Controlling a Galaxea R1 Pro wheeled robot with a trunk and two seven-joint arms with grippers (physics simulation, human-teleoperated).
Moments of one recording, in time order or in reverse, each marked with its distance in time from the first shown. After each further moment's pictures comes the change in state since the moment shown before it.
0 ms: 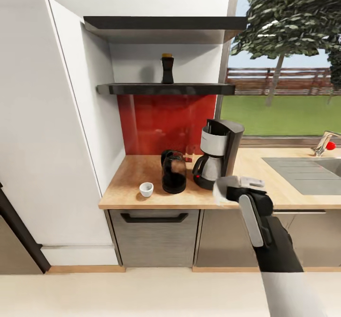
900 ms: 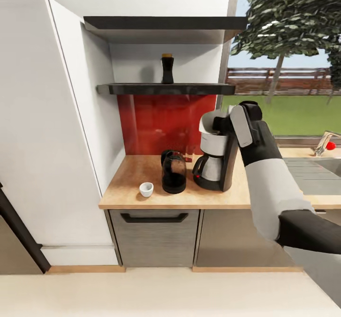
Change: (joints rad) left arm -0.001 0.000 -0.001 -0.003 -0.001 0.000 -0.001; right arm -0.731 0.046 0.000 0.523 -0.130 0.041 -0.002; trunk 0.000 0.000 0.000
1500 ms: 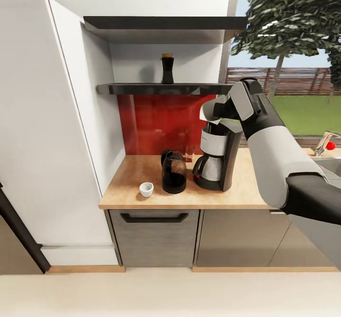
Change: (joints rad) left arm 0.000 -0.001 -0.002 0.005 0.000 0.003 0.003; right arm -0.232 -0.003 -0.003 0.290 0.004 0.000 -0.005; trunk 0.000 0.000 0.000
